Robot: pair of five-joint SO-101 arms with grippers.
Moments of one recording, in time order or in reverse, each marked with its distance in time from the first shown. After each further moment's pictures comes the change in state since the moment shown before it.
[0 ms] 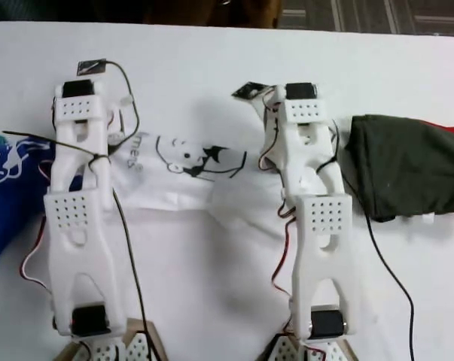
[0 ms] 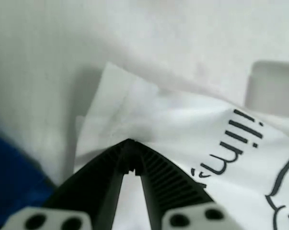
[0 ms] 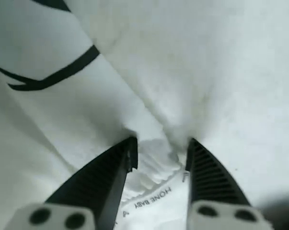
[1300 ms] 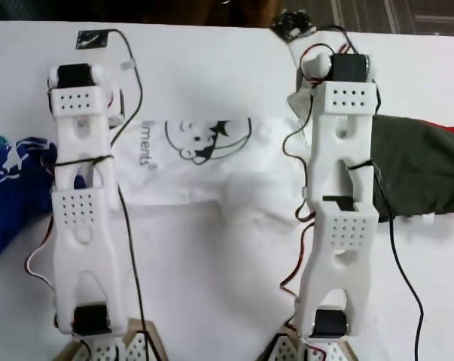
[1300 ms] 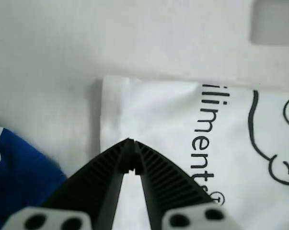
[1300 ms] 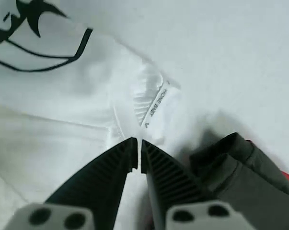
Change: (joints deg) left arm 2.5 3.4 -22.0 12.3 -5.8; right arm 3.5 -19.0 -4.8 0.9 -3.0
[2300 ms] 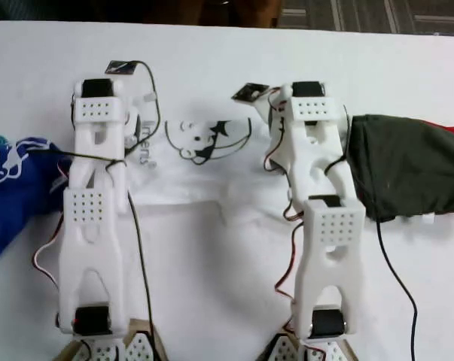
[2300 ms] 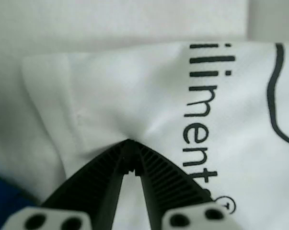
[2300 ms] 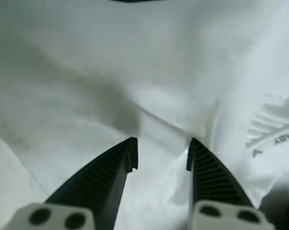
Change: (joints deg) left arm 2.1 7.2 3.3 -1.7 -3.1; right arm -4.7 5.6 21.8 -5.0 9.0
